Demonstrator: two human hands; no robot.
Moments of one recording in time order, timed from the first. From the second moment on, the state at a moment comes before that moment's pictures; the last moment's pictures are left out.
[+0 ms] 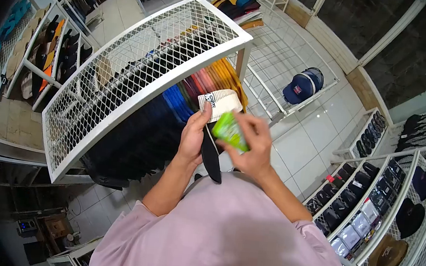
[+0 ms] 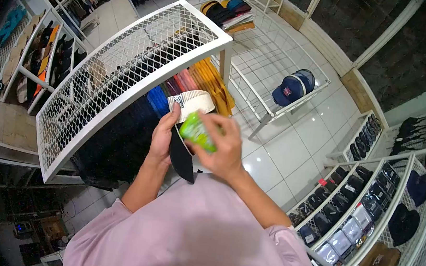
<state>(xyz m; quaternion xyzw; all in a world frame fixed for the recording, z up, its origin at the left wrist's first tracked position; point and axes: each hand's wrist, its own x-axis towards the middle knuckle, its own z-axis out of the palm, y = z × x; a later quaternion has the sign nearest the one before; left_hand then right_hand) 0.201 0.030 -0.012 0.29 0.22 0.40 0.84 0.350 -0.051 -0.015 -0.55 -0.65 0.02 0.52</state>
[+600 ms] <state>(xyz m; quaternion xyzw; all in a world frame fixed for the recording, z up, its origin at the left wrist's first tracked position) 0.187 0.031 -0.008 0.16 0.13 0.38 0.90 0.394 -0.032 -0.020 -0.55 -0.52 0.23 0.61</state>
